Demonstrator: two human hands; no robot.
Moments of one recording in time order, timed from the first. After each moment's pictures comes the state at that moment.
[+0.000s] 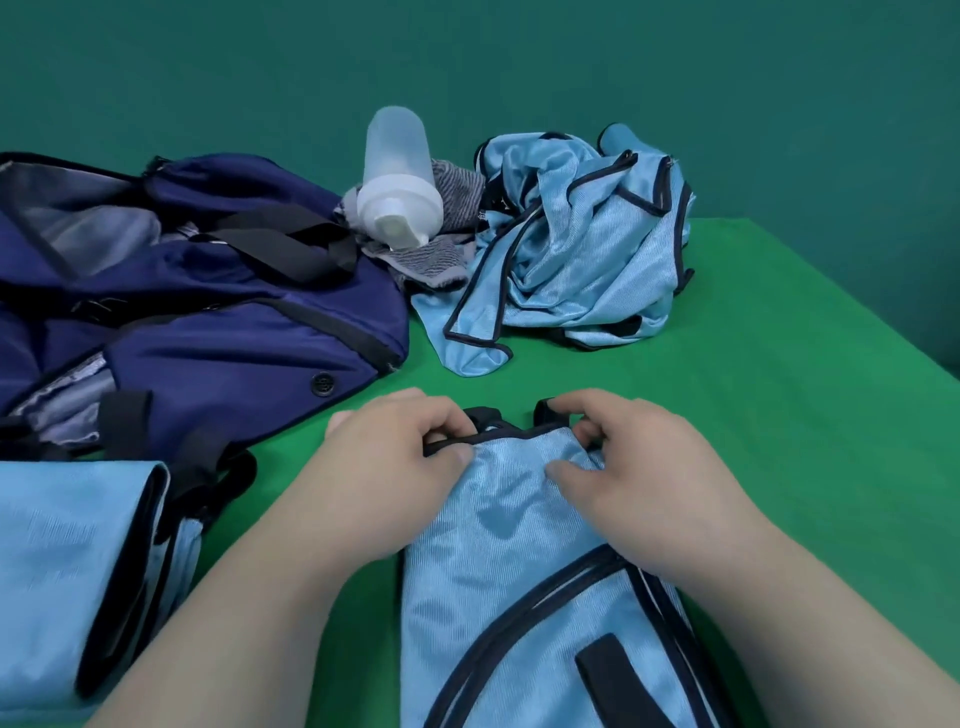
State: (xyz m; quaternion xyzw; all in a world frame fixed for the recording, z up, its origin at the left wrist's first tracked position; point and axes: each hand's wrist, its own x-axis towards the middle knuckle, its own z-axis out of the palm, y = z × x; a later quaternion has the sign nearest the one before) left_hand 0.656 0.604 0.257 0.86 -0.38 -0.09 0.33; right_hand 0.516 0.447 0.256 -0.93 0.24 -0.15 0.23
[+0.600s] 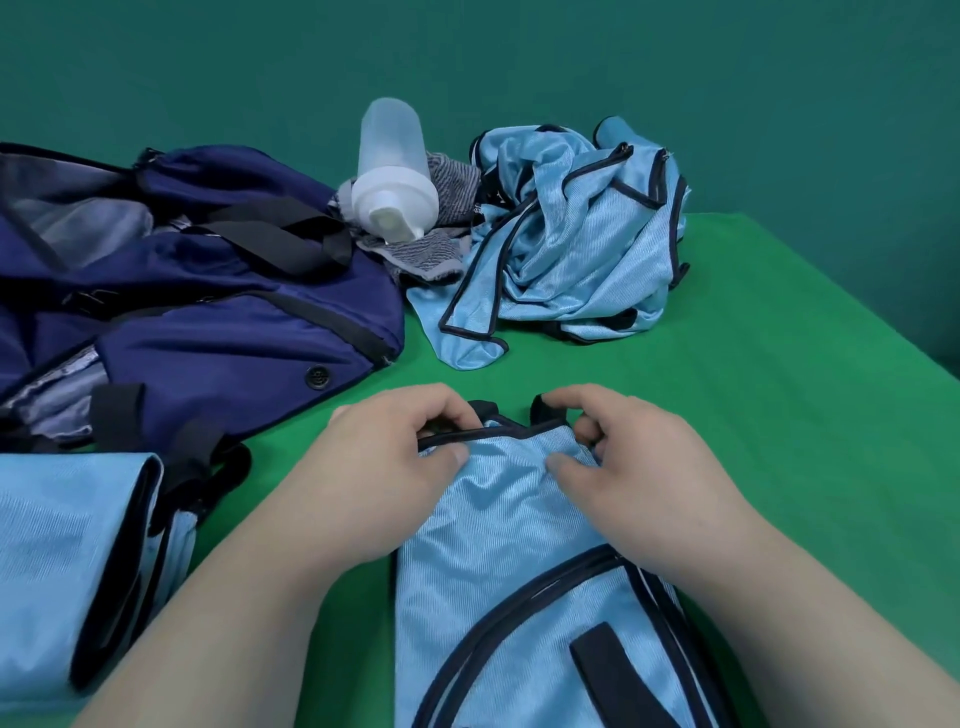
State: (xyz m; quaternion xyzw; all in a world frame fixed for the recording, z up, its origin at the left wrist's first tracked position) left_hand 0.652 0.610 0.256 0.85 -0.39 -0.11 0.35; right_hand 0.513 0.449 0.252 -0.92 0.24 -0.15 0.25
